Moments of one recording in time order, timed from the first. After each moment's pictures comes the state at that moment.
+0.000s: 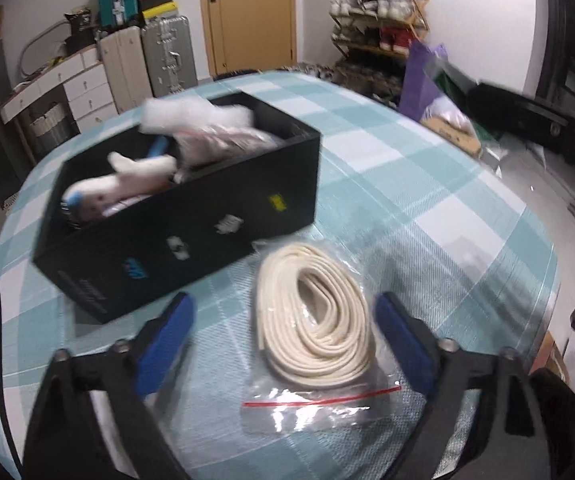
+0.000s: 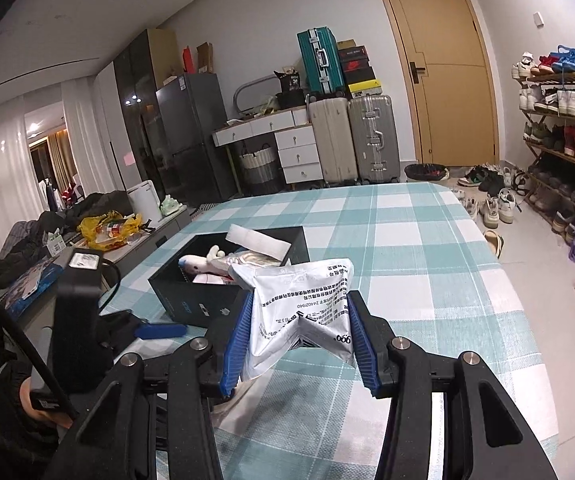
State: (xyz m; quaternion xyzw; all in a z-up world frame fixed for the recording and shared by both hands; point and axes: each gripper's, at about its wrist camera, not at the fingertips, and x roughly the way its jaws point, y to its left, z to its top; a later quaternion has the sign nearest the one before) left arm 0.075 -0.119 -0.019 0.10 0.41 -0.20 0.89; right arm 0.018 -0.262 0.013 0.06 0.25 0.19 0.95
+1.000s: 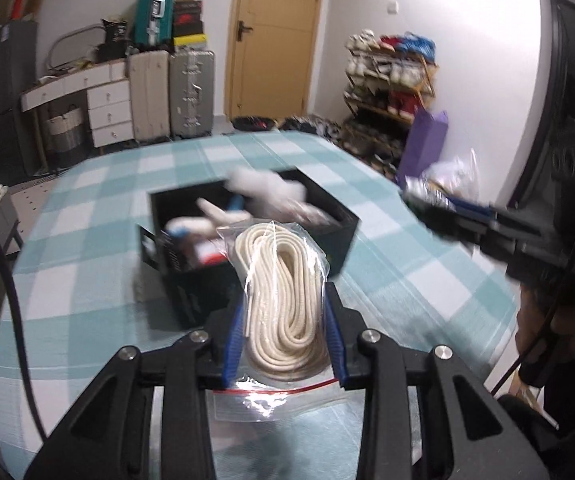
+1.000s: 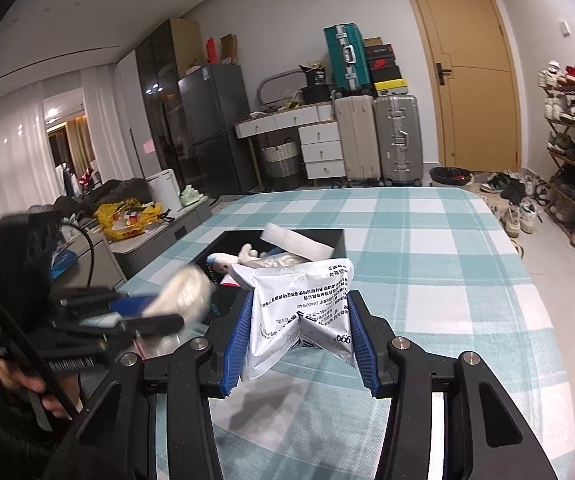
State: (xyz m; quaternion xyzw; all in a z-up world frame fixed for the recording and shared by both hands) left arm 0.047 -0.027 0.050 0.00 0.33 -0.20 0.92; right arm 0.029 -0.225 0.018 0.04 0.25 0.23 0.94
